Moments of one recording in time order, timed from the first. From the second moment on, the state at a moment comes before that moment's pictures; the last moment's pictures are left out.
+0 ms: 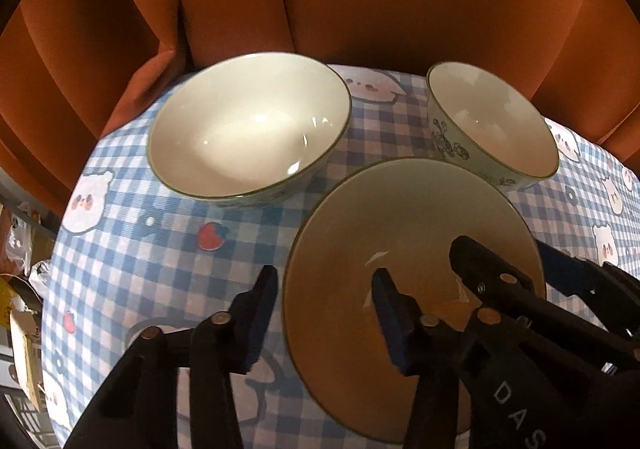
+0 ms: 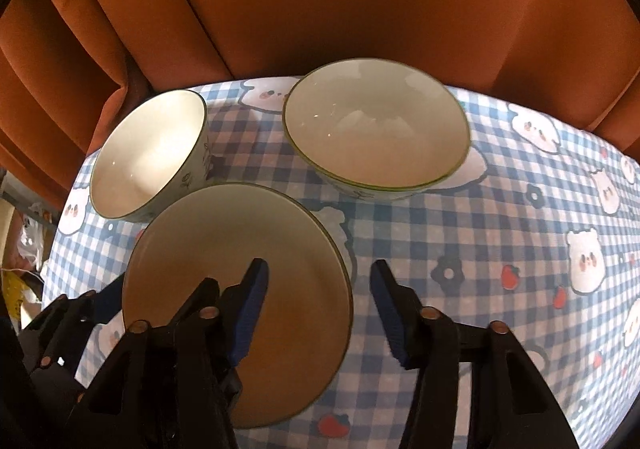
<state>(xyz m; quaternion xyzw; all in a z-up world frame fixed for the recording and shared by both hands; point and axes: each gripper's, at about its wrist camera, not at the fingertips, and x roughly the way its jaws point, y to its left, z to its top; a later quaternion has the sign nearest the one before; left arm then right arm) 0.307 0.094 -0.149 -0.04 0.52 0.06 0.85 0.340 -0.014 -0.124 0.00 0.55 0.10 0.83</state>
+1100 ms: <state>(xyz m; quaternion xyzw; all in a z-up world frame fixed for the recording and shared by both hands) 0.234 0.036 -0.074 -0.02 0.47 0.01 0.88 0.277 -0.066 -0.048 0.02 0.52 0.07 0.85</state>
